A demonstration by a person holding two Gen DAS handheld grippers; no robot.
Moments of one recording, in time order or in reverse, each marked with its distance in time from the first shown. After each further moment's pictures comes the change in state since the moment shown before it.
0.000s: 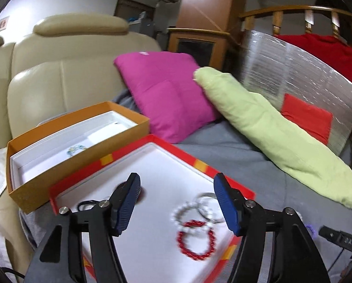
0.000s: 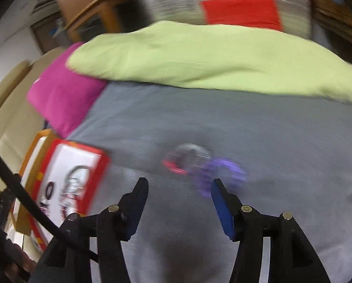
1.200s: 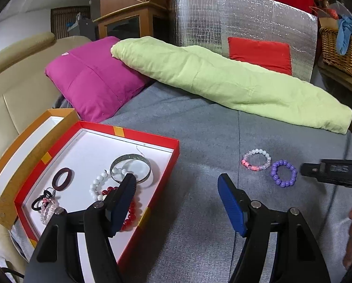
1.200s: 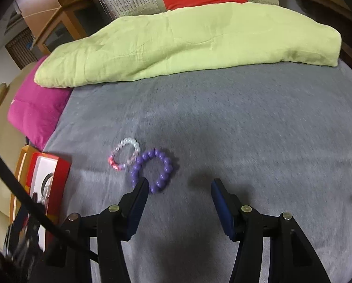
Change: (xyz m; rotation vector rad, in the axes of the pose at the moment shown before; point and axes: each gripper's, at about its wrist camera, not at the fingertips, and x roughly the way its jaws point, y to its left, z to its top) left arm 0.007 -0.110 -0.055 0.335 0.156 -0.134; right arm 0.032 -0.044 0.020 0.085 0.089 -0.044
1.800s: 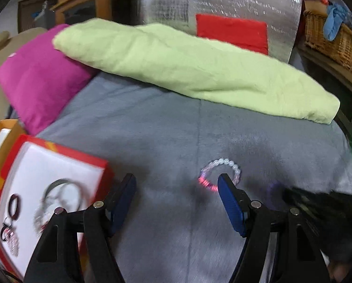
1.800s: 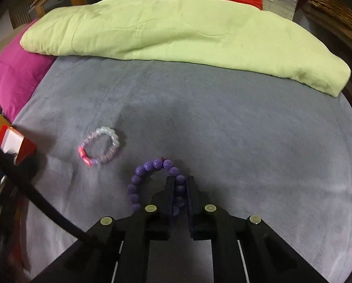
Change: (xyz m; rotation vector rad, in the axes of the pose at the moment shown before) left arm 0.077 -0.064 0.044 0.083 0.168 -0.187; right arm 0.014 0.000 -0.002 -0.149 0.032 -0.152
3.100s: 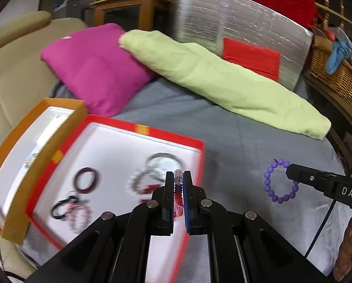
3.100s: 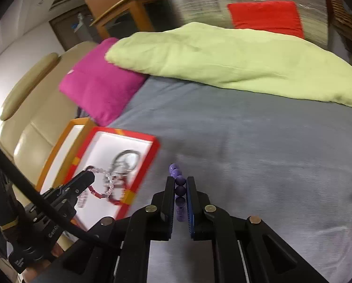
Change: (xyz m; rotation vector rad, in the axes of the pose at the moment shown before) left arm -0.130 0.145 -0.054 -0.124 -0.096 0.006; right arm -0.115 0.122 -0.024 -0.065 -0.121 0.363
